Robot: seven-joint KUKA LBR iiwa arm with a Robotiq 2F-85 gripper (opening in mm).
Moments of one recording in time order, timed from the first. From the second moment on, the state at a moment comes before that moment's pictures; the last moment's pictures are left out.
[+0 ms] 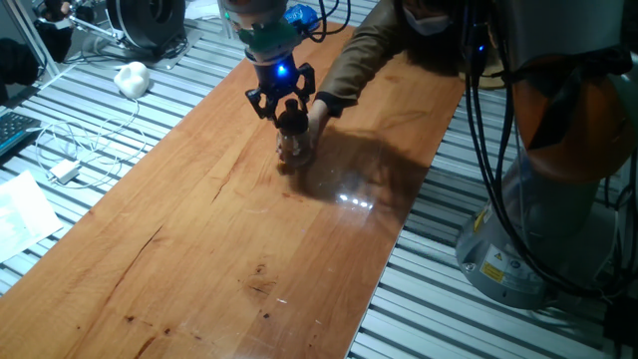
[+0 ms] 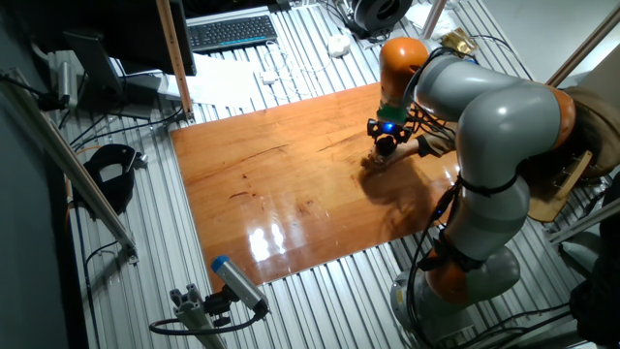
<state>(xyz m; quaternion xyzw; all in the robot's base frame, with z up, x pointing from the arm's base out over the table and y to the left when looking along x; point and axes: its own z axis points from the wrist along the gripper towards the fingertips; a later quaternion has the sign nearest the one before) 0.495 -0.056 0.124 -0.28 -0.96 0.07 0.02</state>
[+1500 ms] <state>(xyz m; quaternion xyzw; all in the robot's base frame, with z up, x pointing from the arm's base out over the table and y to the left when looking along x) 0.492 -0.040 0.146 -0.10 -0.99 0.09 0.02</state>
